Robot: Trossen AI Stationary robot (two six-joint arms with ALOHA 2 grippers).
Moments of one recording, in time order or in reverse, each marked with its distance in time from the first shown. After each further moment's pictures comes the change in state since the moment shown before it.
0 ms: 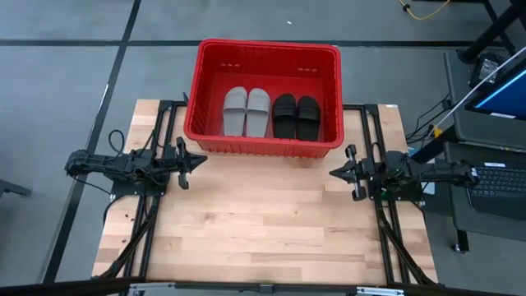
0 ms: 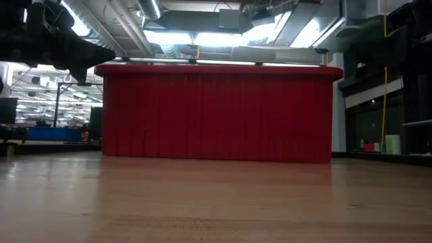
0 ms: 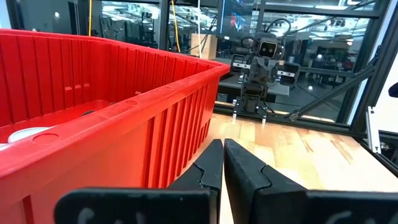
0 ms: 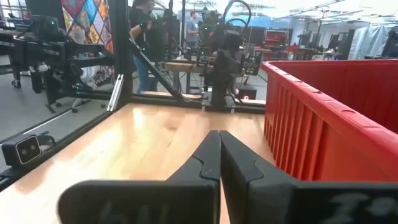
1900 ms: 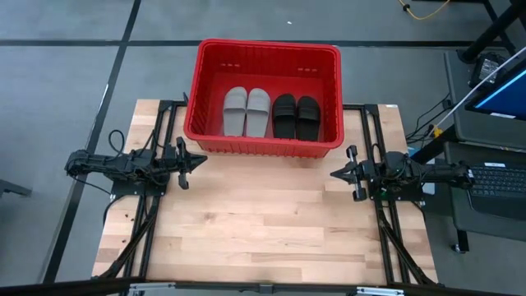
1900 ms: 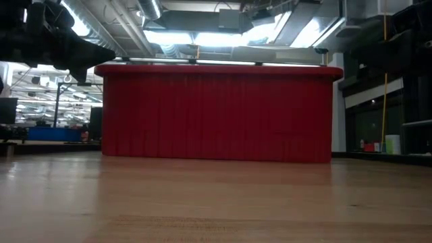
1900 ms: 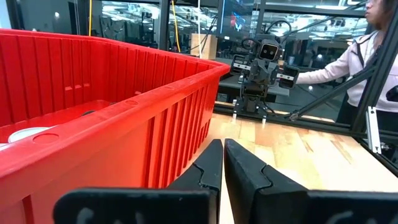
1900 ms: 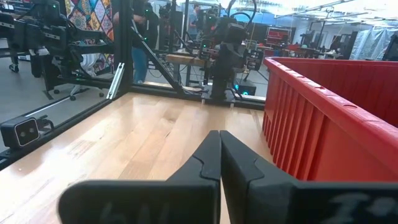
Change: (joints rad) left arm 0.000 0.000 0.000 0.000 0.000 0.000; right arm 0.005 -0.071 0.001 -0.099 -0.001 -0.054
